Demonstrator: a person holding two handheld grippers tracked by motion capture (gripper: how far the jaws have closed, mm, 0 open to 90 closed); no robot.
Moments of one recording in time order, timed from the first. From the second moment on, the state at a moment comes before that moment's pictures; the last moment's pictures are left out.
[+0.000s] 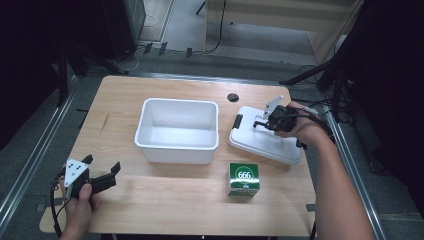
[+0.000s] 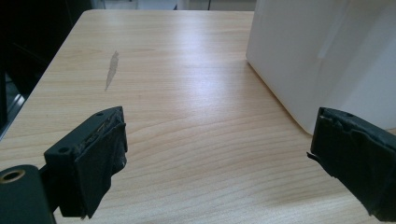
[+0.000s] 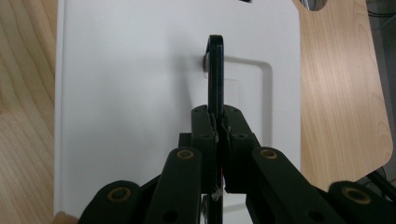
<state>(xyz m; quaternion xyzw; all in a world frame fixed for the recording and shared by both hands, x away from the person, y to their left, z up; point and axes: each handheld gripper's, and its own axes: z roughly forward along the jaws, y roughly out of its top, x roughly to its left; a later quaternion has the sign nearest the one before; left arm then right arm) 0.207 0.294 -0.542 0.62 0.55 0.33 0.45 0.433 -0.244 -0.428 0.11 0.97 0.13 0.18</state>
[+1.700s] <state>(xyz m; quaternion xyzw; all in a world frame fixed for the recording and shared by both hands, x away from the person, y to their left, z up) 0.209 0.295 -0.542 0.62 0.55 0.33 0.45 0.416 -0.254 -0.414 0.17 0.95 0.16 0.18</state>
